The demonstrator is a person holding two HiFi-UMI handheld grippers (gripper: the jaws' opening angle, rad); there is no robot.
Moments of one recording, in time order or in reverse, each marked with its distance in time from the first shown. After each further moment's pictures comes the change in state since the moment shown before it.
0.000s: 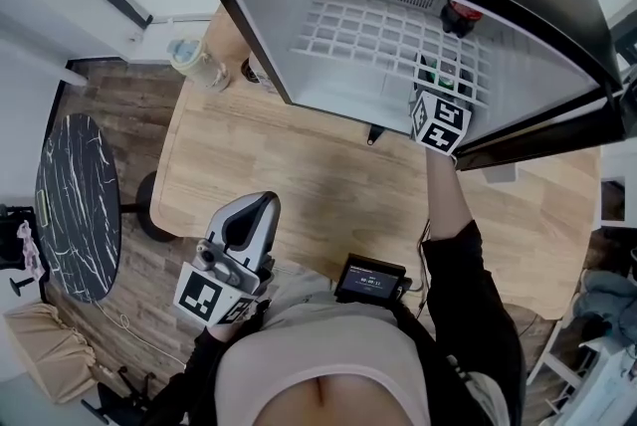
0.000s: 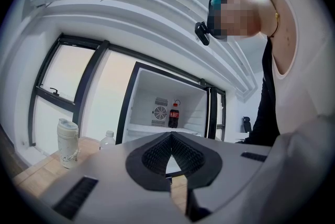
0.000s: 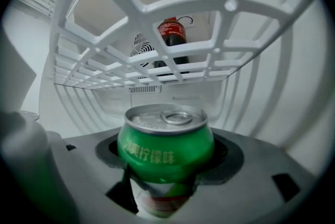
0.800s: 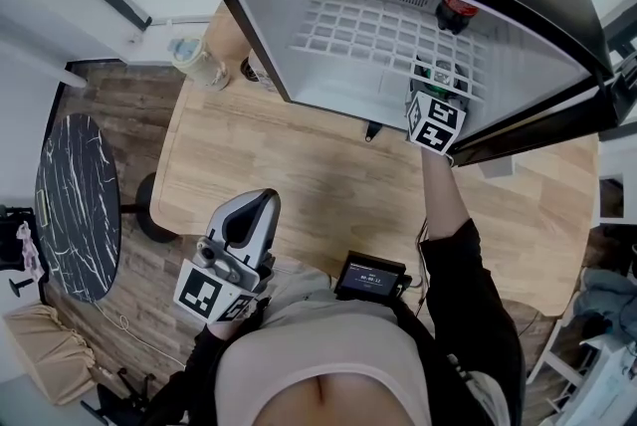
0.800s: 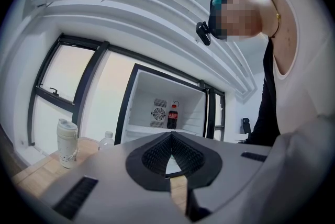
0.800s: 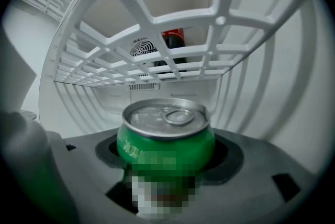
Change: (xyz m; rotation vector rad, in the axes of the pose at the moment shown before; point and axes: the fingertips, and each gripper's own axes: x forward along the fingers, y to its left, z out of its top) left arm -0.004 -0.006 0.003 -0.003 -0.009 -0.007; right arm -0.010 -0.001 -0.007 0.001 0.026 -0.033
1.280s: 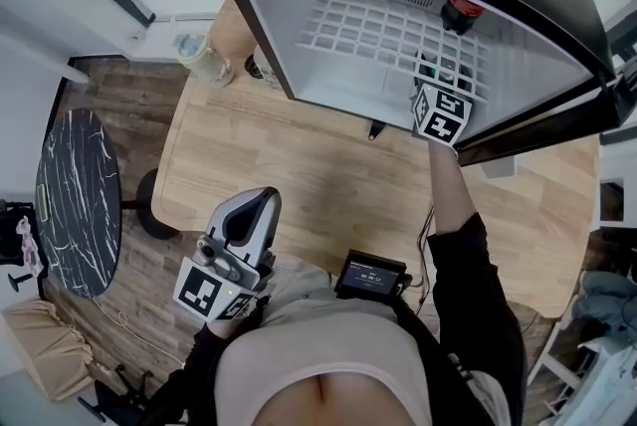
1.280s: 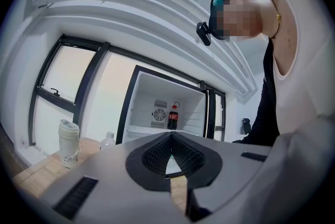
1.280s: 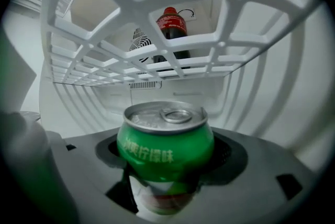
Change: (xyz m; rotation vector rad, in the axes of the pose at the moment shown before) left arm -0.006 0.000 0.001 -0.002 -0.006 0.007; right arm 0.012 0.002 0.002 0.003 0.041 0.043
